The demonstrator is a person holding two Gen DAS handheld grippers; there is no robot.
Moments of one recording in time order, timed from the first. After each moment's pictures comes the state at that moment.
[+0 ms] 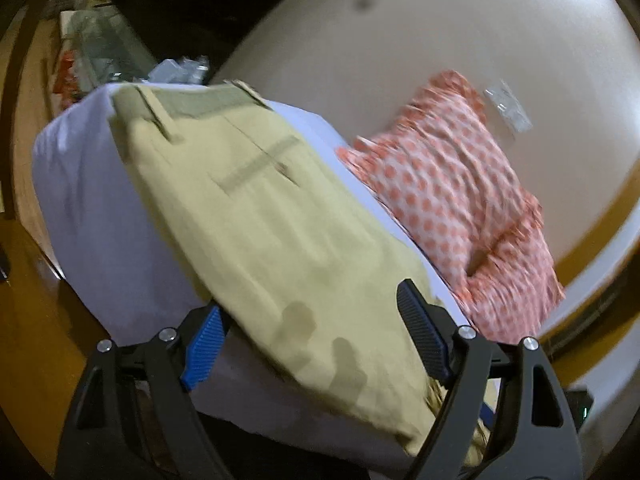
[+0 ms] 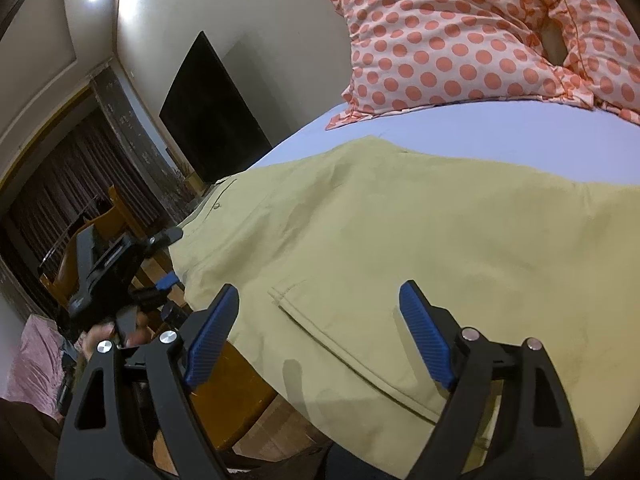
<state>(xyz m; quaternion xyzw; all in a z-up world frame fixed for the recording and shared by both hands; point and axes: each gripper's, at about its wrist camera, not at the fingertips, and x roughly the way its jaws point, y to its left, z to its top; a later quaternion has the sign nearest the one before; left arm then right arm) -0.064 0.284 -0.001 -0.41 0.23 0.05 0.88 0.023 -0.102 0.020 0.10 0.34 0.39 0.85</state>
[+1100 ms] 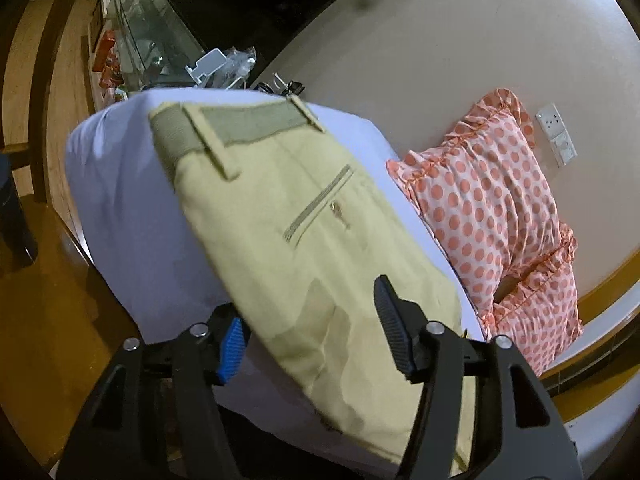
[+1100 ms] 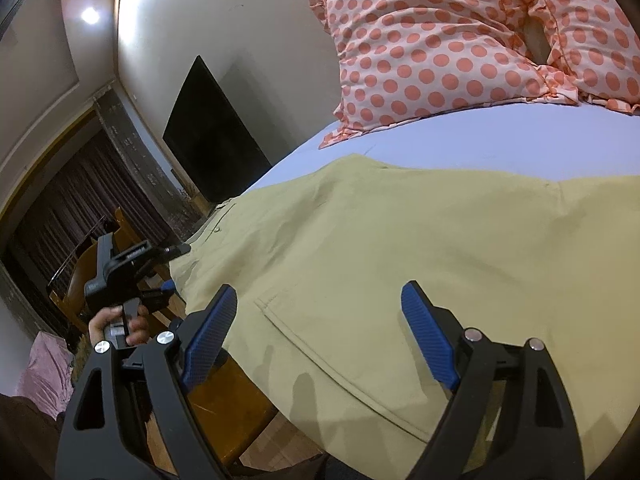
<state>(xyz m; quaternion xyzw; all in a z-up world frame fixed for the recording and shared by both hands) -0.058 0.314 0.013 -0.44 0.26 0.11 0.85 0.030 -0.130 0.021 0.14 0.32 0.39 0.85</state>
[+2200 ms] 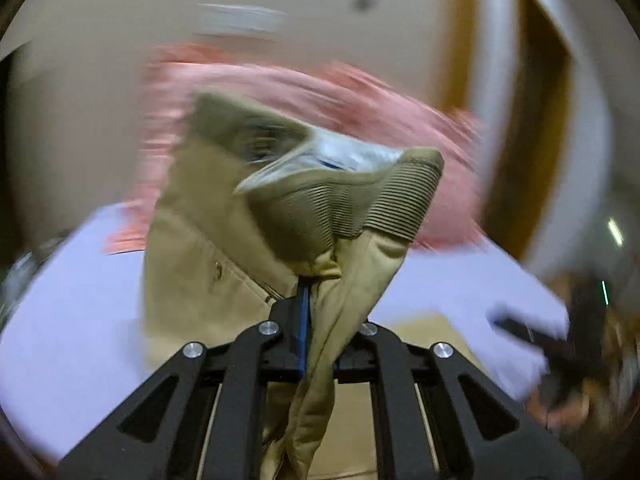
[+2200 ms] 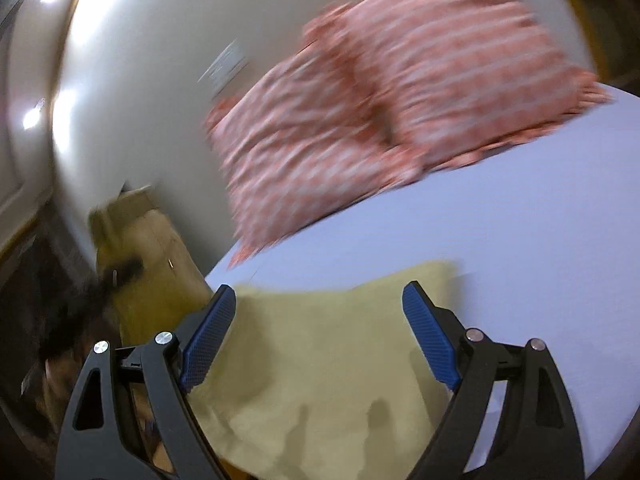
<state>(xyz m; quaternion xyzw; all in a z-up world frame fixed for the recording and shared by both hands) 0.036 0.010 0.146 -0.01 0.24 -0.21 0.95 0.030 -0.303 0.052 0.27 0.22 0.20 0.91</state>
